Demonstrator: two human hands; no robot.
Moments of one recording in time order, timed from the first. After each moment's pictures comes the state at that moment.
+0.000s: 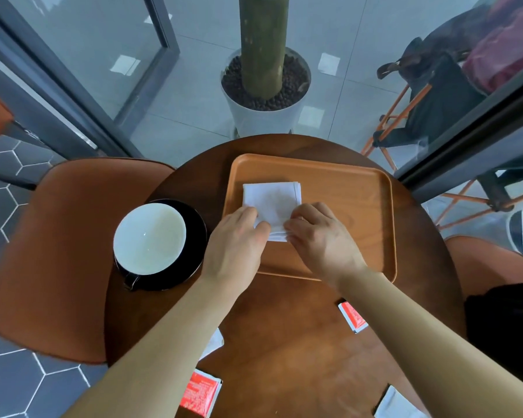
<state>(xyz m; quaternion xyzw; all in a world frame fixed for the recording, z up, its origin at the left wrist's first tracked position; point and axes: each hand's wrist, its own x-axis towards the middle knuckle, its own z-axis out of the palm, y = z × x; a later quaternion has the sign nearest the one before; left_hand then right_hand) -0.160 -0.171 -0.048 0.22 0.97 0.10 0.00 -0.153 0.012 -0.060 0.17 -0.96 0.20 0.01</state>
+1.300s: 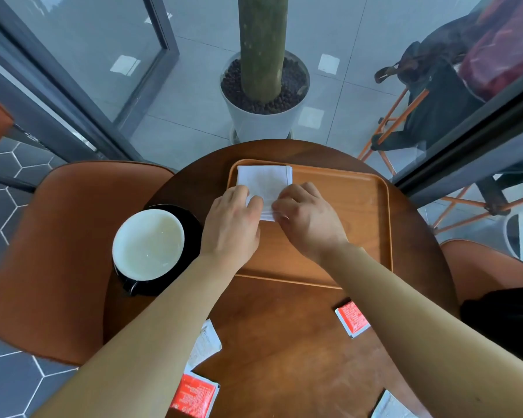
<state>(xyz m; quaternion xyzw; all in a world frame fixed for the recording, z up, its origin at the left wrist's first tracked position) -0.196 -0.167 -0.039 0.18 0.98 0.09 0.03 -0.194 0.000 -0.052 0.14 -0.97 0.20 0.01</state>
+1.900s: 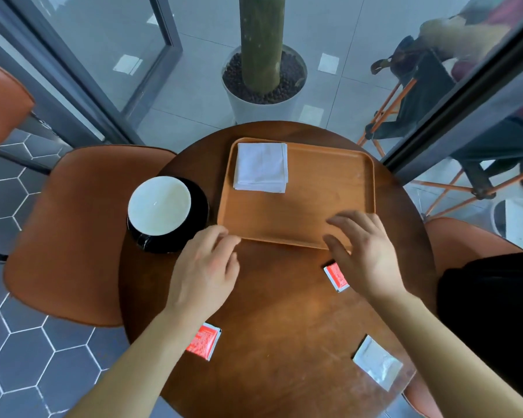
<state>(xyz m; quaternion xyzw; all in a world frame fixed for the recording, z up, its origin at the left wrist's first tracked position) -0.065 -0.219 -0.036 0.16 0.97 0.18 -0.02 -0.061 0.063 -0.036 0.02 -0.97 0.23 0.09</state>
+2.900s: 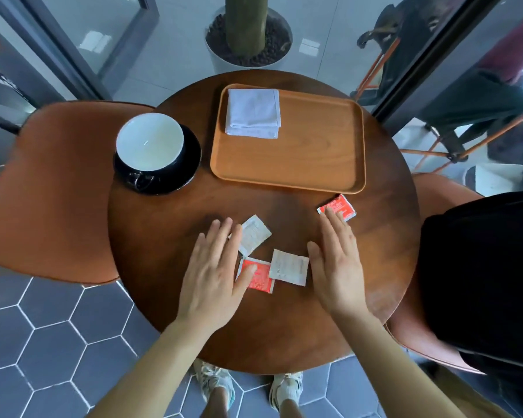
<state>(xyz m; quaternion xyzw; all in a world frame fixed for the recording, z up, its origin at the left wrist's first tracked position) 0.045 -0.224 -0.099 0.18 0.97 0.15 0.08 0.063 0.006 -0.085 -0.08 -0.96 0.28 0.06</state>
